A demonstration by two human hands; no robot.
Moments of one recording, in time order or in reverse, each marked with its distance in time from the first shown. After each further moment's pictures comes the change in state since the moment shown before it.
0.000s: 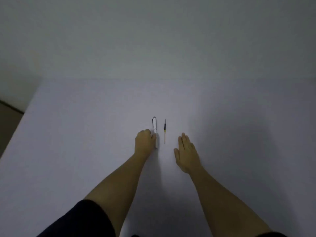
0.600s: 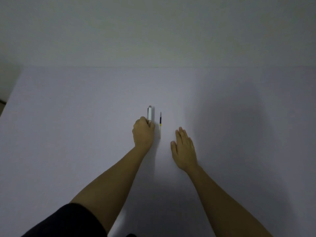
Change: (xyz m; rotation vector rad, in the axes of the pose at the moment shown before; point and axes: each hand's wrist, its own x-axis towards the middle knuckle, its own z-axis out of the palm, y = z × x) left_hand 0.016 0.021 0.015 -0.180 0.157 -0.099; right_hand 0.004 0.005 0.009 0.244 0.137 0.045
